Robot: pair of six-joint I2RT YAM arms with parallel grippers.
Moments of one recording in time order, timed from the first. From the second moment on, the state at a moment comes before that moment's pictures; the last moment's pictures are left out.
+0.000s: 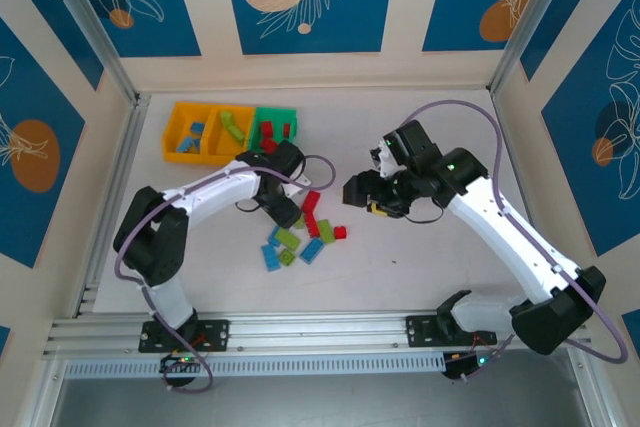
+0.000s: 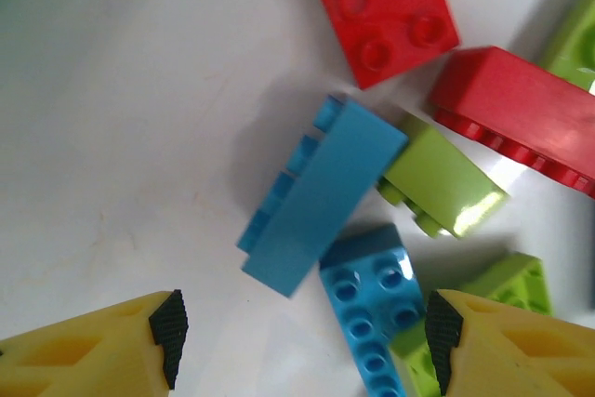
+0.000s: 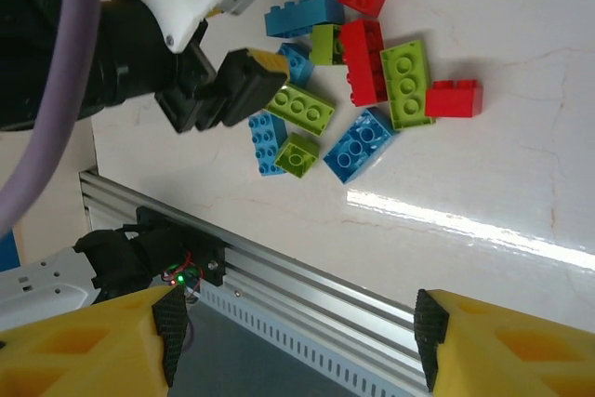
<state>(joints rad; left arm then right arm) -0.64 1.77 1.28 -0.86 -0.04 0.20 0.57 1.22 1.31 -1.13 -0.41 0.71</state>
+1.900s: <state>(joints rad) 0.19 2.18 2.08 -1.02 0.15 -0.39 0.48 1.26 1.35 -1.18 -0.41 0.73</state>
